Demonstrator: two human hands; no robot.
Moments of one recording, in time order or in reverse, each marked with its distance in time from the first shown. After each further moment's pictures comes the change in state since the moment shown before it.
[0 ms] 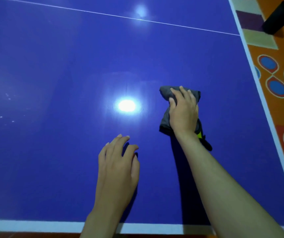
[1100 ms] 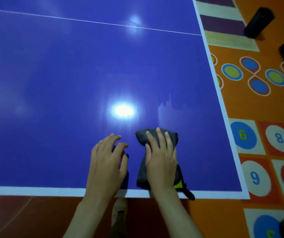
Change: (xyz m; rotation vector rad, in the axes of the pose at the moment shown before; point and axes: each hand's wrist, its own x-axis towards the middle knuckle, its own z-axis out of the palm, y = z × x) left_hand -0.057 0.085 0.034 0.021 -0.009 0.074; right_hand -0.200 0.095 -0.062 -0.149 -0.036 -0.094
